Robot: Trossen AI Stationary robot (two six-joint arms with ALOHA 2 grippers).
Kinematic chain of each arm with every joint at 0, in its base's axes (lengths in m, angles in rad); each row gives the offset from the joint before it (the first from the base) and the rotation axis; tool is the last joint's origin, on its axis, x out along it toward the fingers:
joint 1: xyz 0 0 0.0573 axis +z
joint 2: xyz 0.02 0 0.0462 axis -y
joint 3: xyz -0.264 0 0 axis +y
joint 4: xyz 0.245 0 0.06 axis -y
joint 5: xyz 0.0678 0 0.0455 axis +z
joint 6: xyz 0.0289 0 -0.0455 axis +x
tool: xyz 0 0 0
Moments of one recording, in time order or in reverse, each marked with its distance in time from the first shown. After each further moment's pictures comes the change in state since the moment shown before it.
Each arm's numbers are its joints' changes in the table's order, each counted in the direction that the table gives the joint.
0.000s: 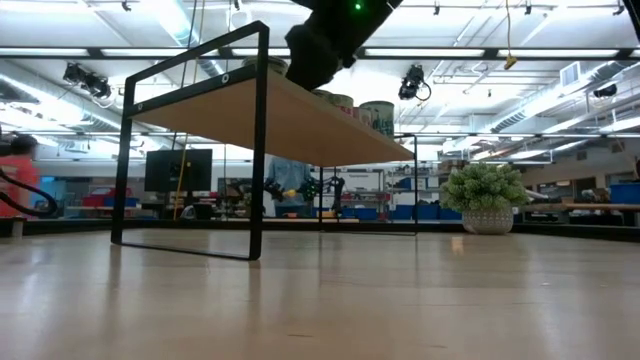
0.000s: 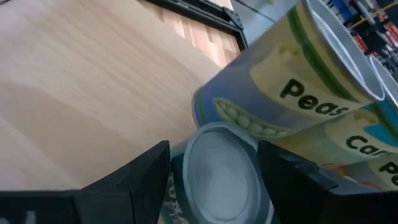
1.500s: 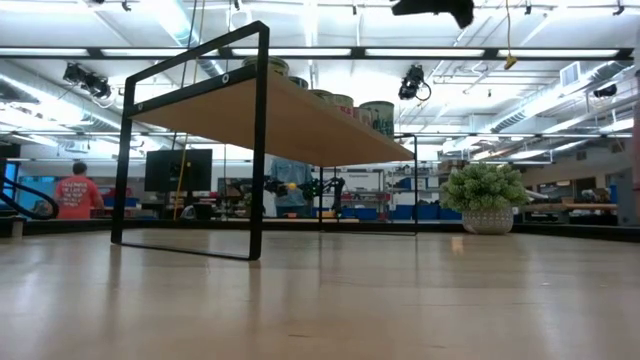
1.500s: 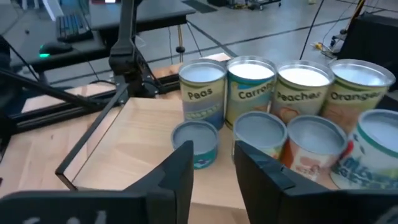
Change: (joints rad) left arm -0.092 0.754 0.769 0.648 0.099 -0.116; right arm 0.072 0.720 0.463 0.072 0.116 0.459
